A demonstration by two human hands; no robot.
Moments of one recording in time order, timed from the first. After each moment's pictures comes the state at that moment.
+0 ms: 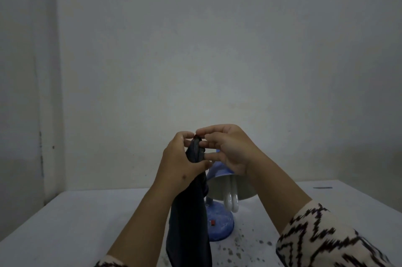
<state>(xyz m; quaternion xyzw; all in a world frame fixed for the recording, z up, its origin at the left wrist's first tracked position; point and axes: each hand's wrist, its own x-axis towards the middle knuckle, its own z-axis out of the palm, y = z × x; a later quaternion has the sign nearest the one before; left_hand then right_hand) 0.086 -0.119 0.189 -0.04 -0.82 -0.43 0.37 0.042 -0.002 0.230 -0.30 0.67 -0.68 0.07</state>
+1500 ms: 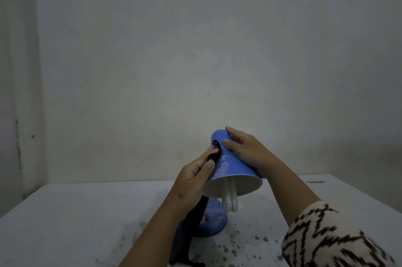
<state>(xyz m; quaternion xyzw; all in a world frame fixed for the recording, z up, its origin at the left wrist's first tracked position) 0.051 -0.107 0.133 -0.16 -0.71 -0.66 0.20 -0.031 0.034 0.193 -0.24 0.83 -0.51 -0.04</state>
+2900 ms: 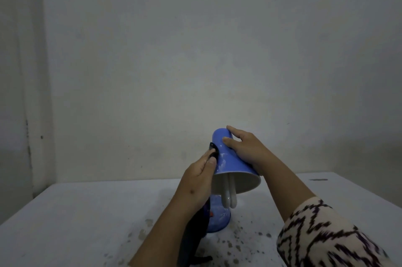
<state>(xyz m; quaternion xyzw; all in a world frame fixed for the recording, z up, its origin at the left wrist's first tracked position) 0.070 -0.099 0.141 -0.08 -0.78 -0.57 0.23 -0.020 0.023 0.194 -0.20 0.83 -0.51 -0.06</state>
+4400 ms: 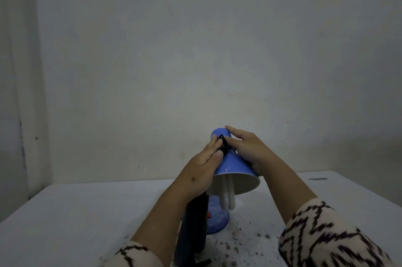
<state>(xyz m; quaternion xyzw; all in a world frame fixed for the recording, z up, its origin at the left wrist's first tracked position) 0.046 -0.102 0.159 -0.15 -0.83 -0.51 0.16 -0.023 0.026 0.196 -0.18 0.76 -0.63 0.01</state>
